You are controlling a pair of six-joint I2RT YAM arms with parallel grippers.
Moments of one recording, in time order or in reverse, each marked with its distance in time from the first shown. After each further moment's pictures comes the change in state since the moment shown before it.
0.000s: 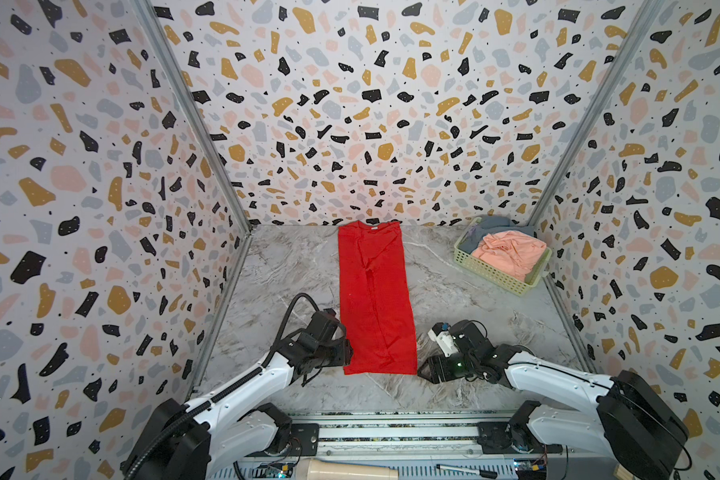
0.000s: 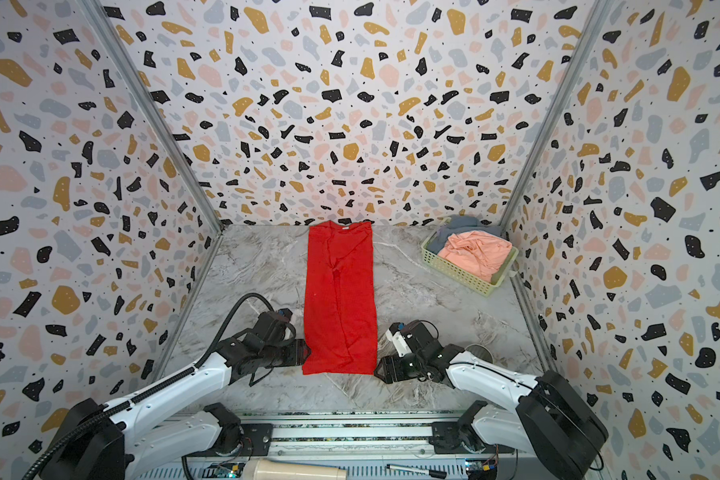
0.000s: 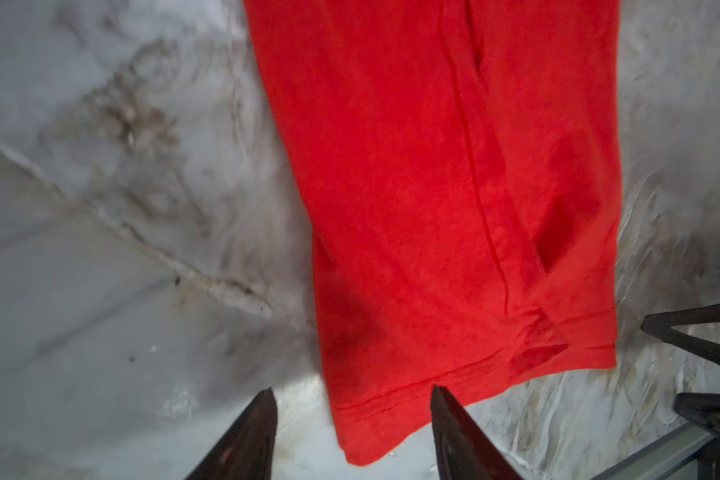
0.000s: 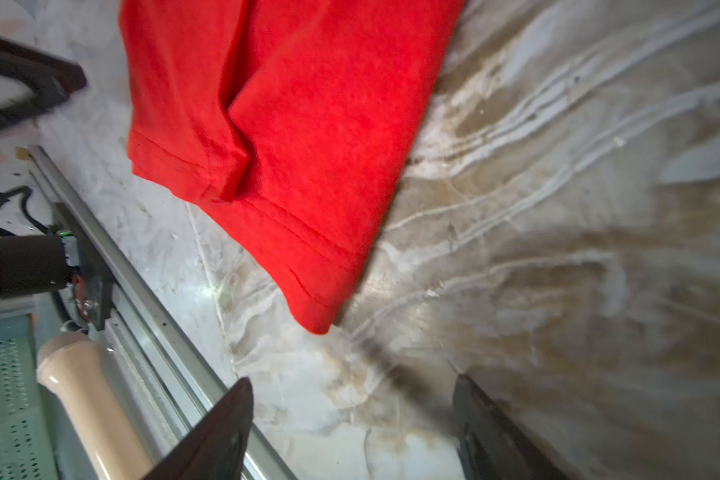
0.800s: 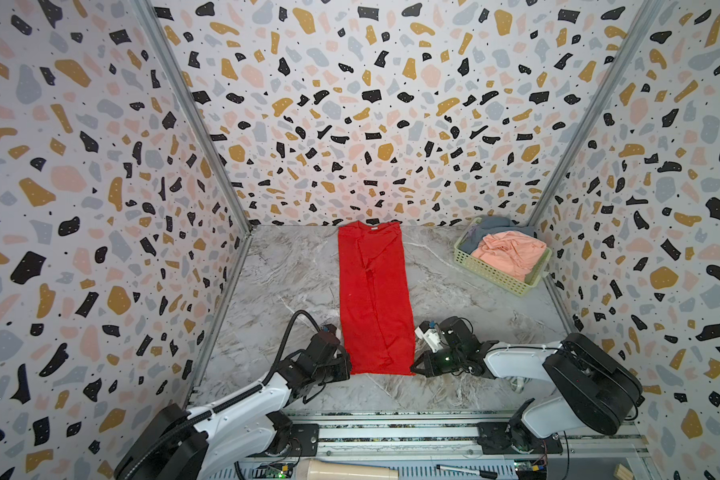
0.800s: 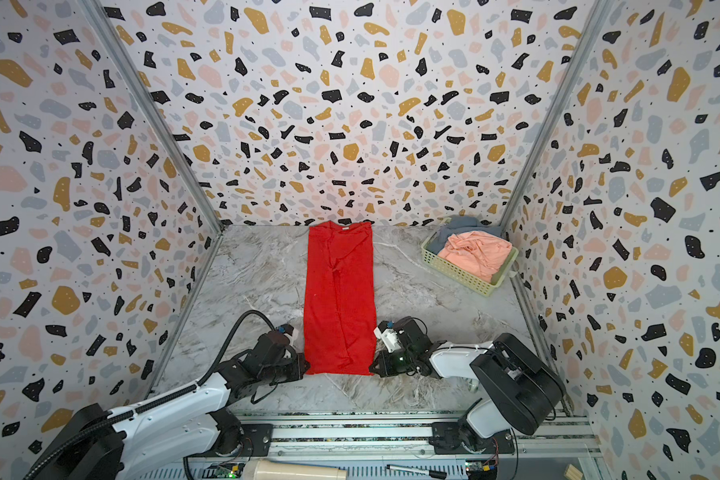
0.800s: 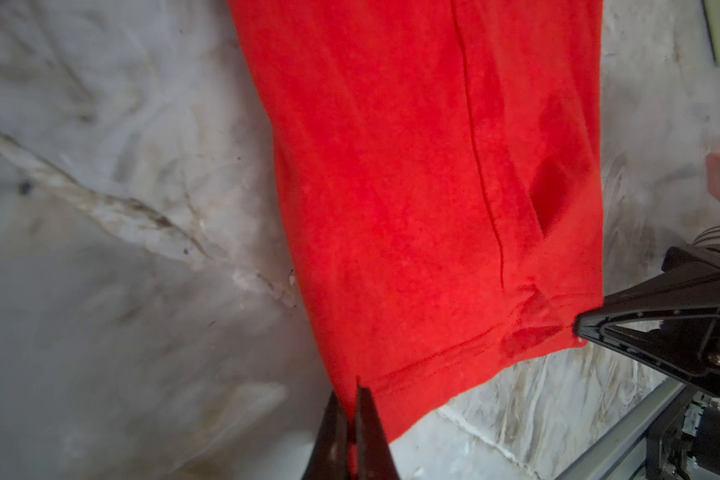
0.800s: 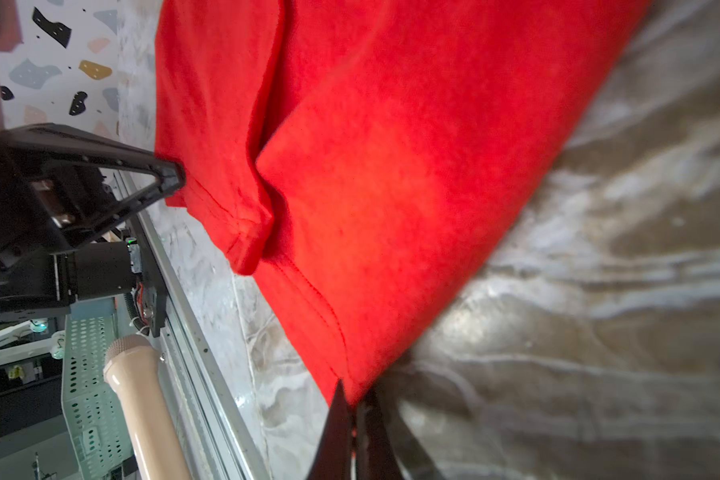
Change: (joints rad) left arm -0.075 -0.082 -0.172 0.234 0.044 -0.154; right arm -0.002 0.268 0.020 0.282 -0.150 0.028
